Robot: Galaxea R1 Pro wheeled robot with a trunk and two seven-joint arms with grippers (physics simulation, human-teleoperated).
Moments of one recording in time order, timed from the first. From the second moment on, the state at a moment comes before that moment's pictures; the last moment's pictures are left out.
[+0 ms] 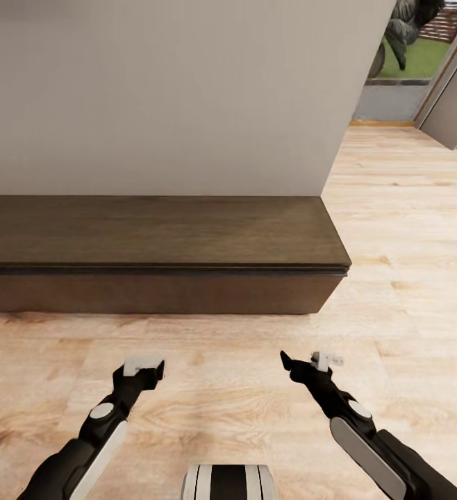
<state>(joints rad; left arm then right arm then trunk) -0.32 0.19 -0.34 -1.27 0.39 0.25 0.30 -0.42 -0.35 0.66 -1.30 -0.93 0.00 -0.36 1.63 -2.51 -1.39</state>
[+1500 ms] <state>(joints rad) -0.30 0.25 -0.33 -1.16 0.74 0.47 0.30 -0.30 -0.36 0.66 -1.12 -0.95 0.02 -0.15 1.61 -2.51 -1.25</state>
